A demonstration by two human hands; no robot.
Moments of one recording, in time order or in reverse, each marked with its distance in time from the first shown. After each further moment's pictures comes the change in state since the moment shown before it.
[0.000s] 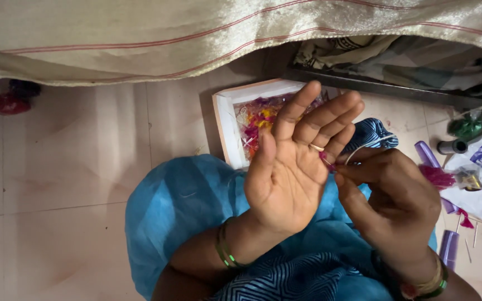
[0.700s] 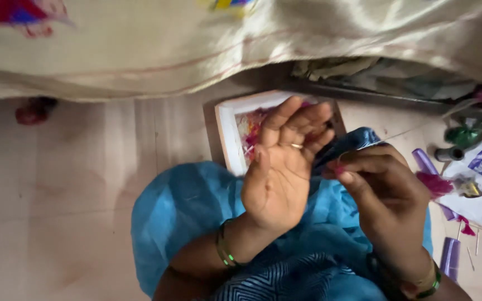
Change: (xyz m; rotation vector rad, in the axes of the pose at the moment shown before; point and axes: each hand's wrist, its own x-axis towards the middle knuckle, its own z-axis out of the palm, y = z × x) left_hand 0.004 -0.007 0.011 0.204 -0.024 0.156; right_hand -0.006 0.013 -0.017 0.147 0.044 0.076
